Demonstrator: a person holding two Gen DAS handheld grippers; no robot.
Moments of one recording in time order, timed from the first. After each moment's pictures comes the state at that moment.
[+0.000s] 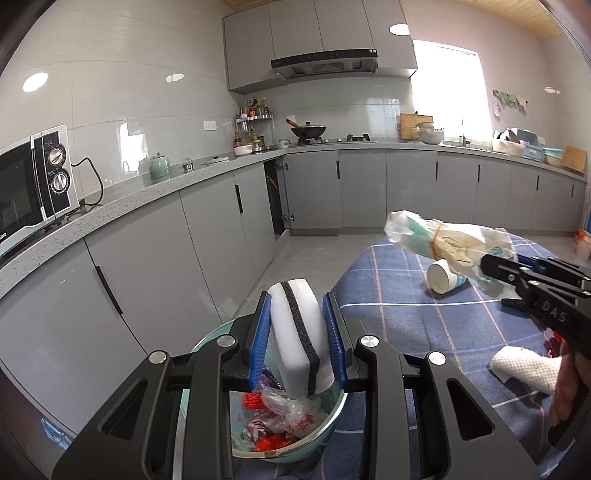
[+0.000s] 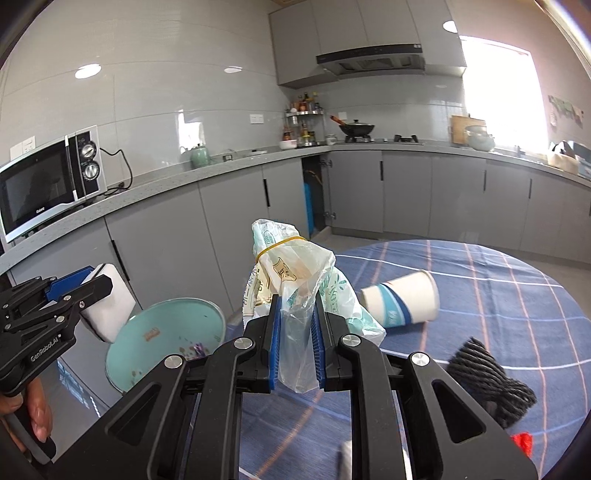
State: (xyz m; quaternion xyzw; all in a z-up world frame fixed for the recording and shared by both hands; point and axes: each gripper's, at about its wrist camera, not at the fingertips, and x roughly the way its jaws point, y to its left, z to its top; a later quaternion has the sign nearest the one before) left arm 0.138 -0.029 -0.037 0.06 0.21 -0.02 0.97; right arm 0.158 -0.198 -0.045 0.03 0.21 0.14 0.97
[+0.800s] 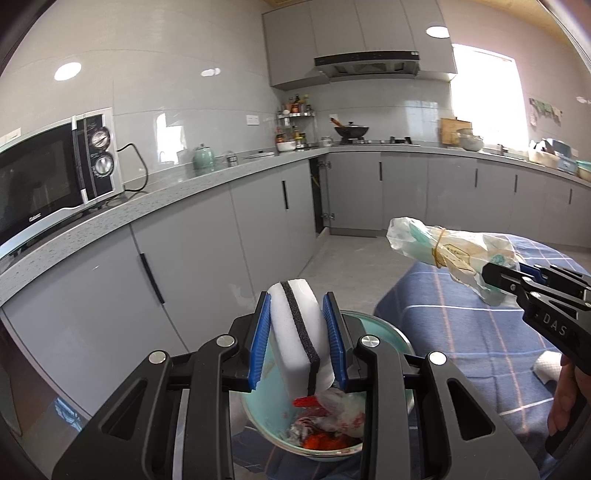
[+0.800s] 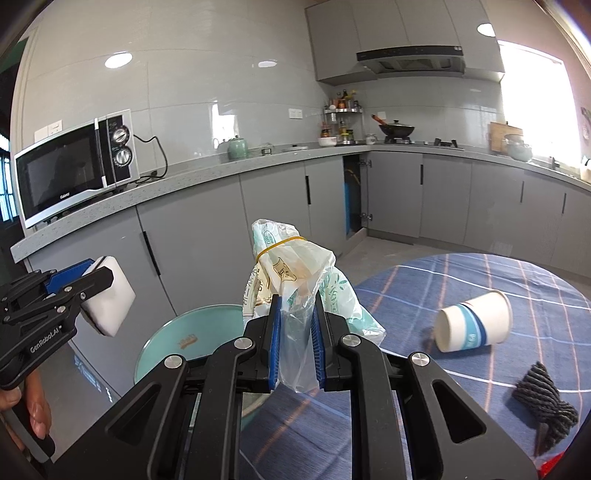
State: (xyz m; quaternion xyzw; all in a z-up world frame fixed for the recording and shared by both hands) left arm 0.135 0.032 -0.032 0.05 0.21 0.06 0.97; right arm 0.182 -0.124 -0.042 0.01 0.21 0.20 0.96
